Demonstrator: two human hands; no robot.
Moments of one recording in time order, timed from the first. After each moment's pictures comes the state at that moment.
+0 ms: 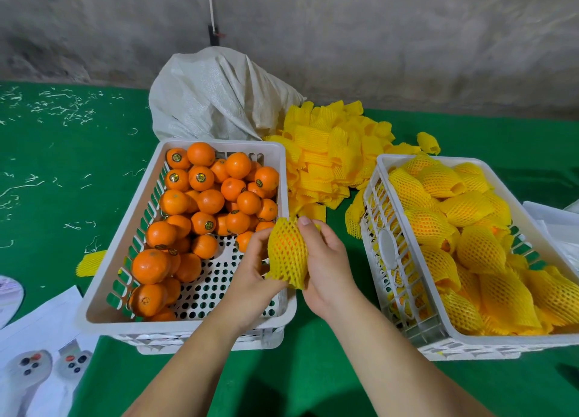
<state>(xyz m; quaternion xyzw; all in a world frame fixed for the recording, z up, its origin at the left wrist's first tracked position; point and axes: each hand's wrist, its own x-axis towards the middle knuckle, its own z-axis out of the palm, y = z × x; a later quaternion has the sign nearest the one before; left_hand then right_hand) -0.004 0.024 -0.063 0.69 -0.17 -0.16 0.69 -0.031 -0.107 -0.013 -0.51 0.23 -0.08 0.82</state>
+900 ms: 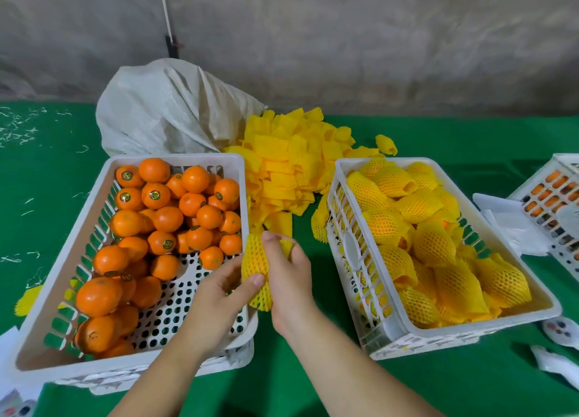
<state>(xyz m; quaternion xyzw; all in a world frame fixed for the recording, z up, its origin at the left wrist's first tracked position) -0.013 0.010 -0.053 0.67 -0.20 -0.17 0.69 -0.037 -0.109 -0.018 -0.54 0.30 -0.12 0.78</state>
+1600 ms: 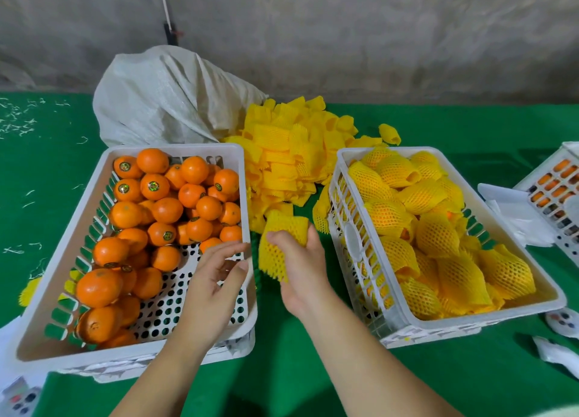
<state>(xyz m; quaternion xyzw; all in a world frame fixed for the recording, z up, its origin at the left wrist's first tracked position) -0.015 0.015 -0.052 0.75 -0.17 -0.07 0.64 -0.034 -0.135 -0.024 -0.48 0.30 -0.14 0.81</state>
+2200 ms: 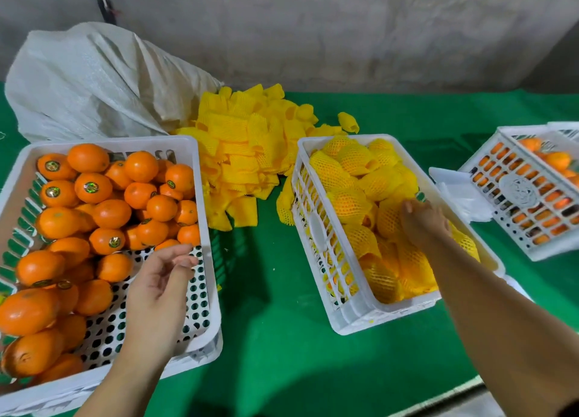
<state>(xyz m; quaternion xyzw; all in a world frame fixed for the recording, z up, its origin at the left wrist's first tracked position) -0.012 0.013 -0.060 0.72 -0.07 -0.03 0.68 -0.112 -0.453 -0.039 -0.82 0.54 -0.06 0.18</state>
